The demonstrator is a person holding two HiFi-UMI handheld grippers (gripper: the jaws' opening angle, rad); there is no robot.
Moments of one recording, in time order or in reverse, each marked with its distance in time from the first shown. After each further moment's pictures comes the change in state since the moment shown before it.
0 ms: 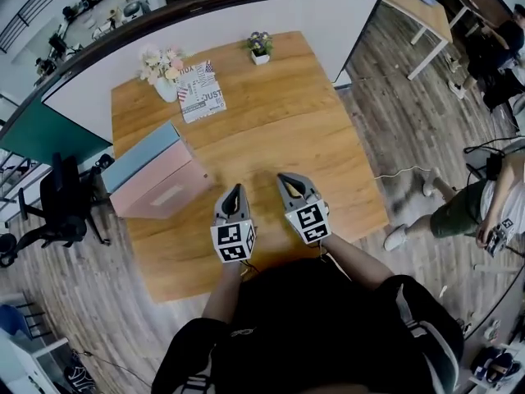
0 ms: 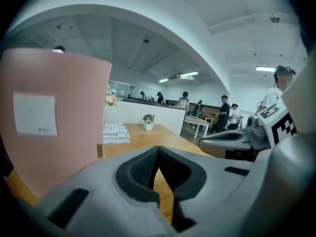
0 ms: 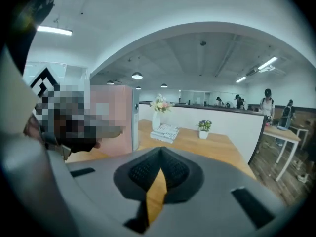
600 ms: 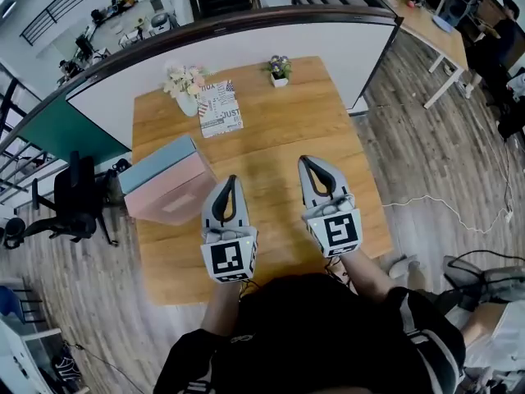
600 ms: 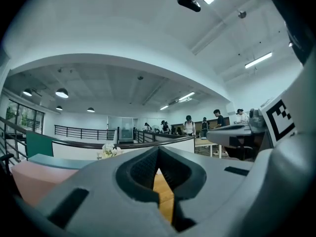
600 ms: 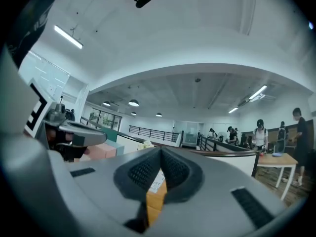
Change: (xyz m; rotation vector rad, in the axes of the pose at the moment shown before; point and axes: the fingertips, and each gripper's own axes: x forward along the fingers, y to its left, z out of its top) left arm -0.065 -0.021 0.188 0.212 -0.362 0.123; right arm -0.068 -0.047 0.195 -0.067 -0.361 -0.104
